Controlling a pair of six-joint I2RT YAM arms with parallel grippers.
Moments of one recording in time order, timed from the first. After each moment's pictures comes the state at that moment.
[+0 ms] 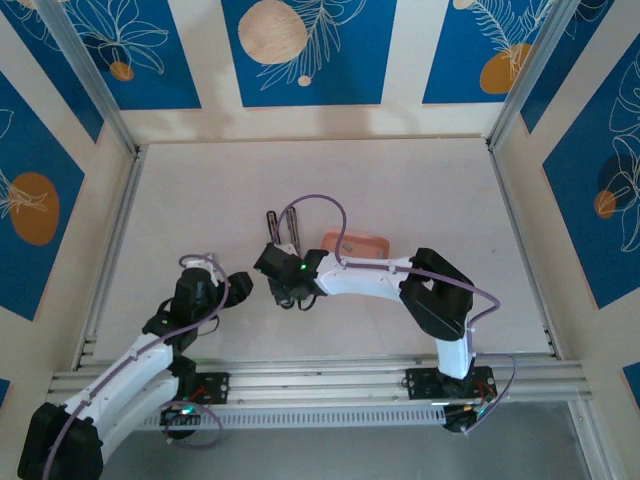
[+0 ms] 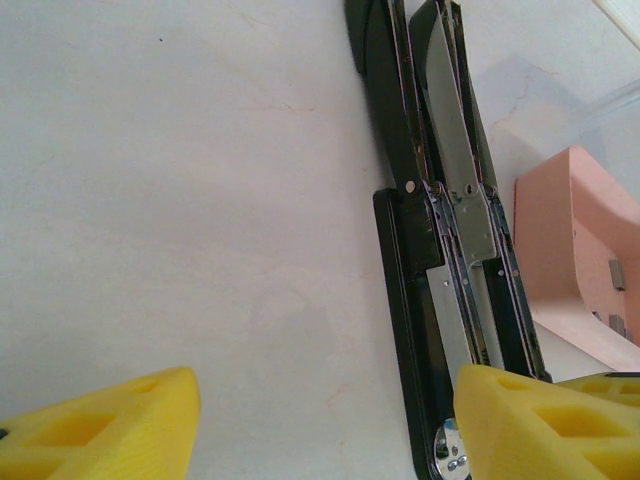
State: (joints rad) left arm -0.39 0.72 0.21 -0.11 0.07 -0.73; right arm 1.11 1.90 1.34 -0.60 0.20 0.71
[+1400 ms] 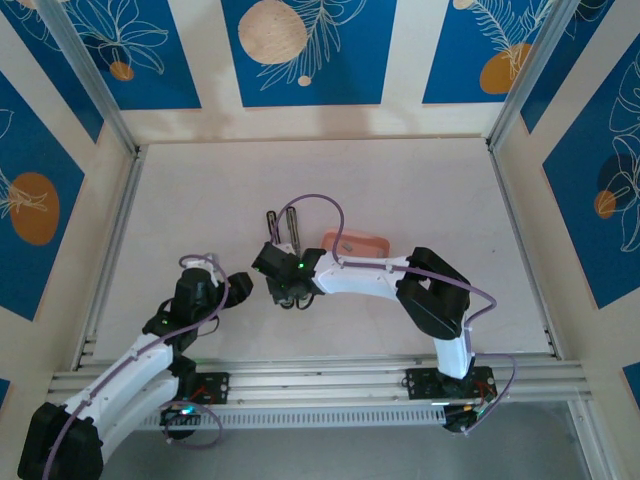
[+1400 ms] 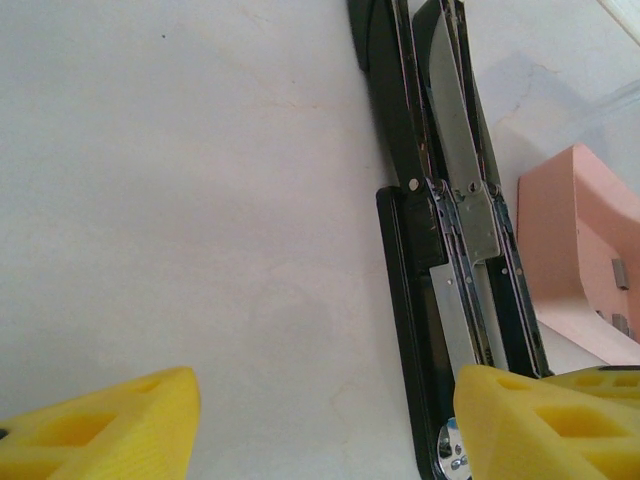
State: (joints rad) left arm -0.39 0.72 0.21 -0.11 0.07 -0.73; right arm 1.10 1.92 1.37 -0.61 0.19 0.71
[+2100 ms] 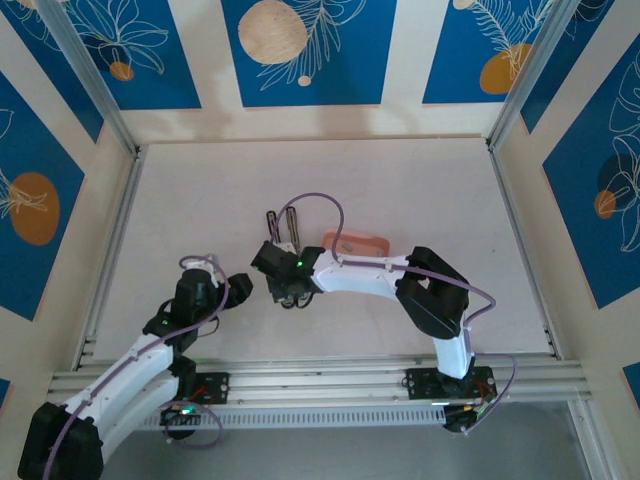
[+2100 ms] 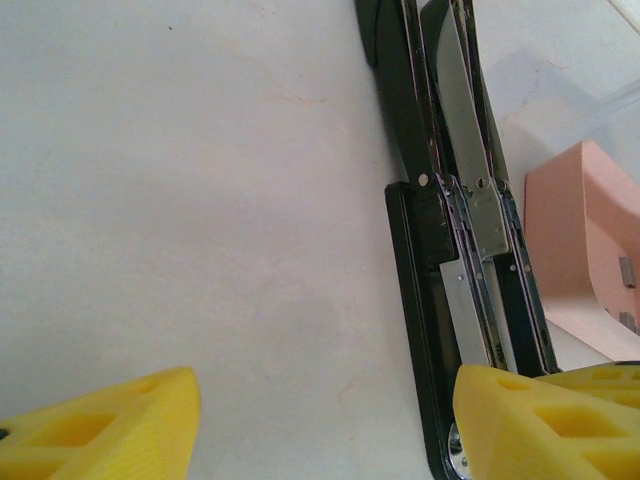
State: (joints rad) left arm -0.39 0.72 0.20 -0.11 0.07 -0.73; right arm 1.10 1.93 1.39 -0.64 0.19 0.73
